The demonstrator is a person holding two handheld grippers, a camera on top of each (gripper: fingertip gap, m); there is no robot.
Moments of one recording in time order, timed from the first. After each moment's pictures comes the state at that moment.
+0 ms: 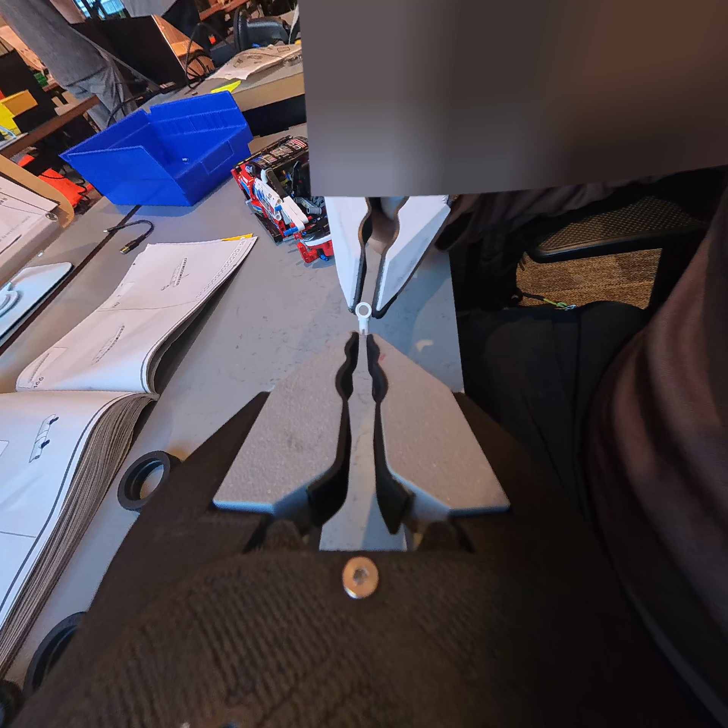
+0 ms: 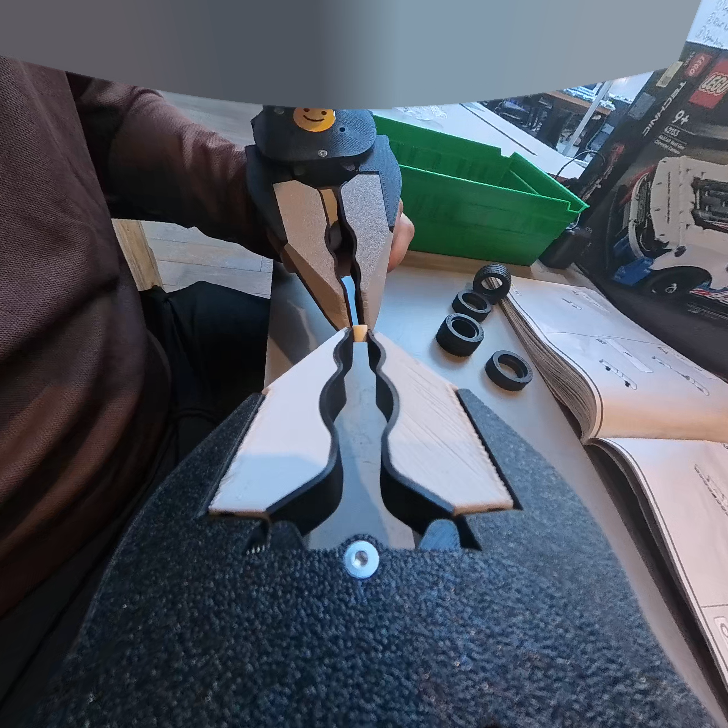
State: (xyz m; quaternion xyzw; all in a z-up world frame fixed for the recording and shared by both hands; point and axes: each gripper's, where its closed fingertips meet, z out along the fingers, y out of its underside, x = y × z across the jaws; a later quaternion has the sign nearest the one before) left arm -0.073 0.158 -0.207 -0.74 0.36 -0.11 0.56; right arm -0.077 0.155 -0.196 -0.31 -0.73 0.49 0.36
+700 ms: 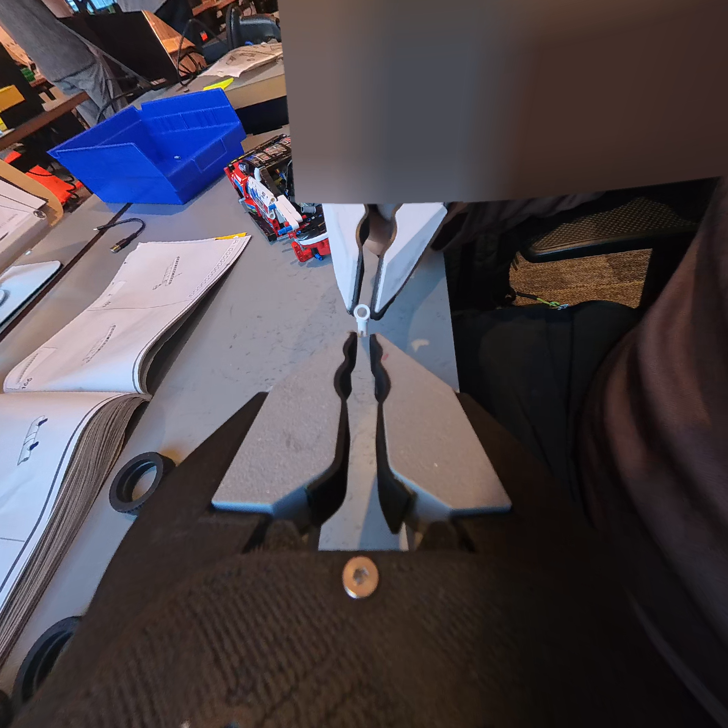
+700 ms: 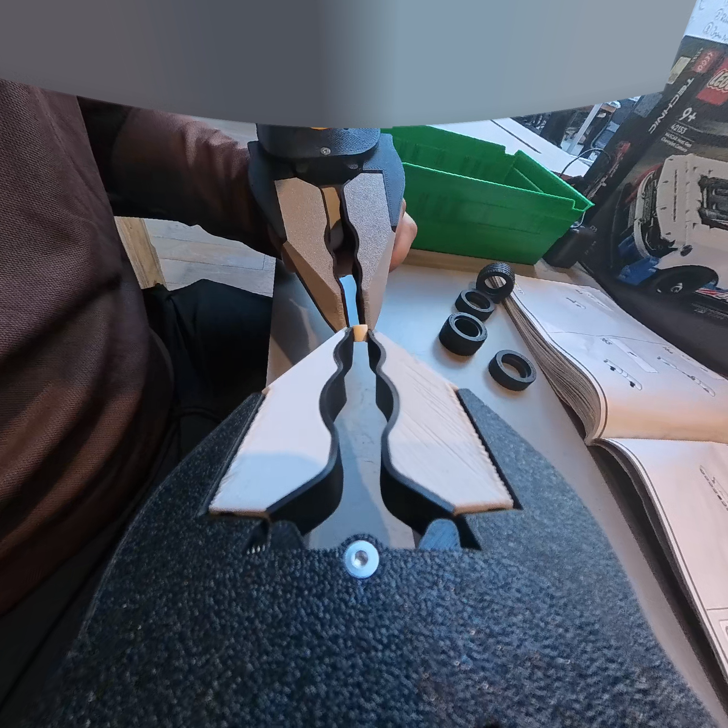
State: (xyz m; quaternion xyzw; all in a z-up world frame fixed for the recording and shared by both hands) left arm -0.071 0.157 -0.208 -0.74 0.36 -0.12 0.55; right arm -0.076 0.153 -0.197 -0.31 -0.73 0.49 0.36
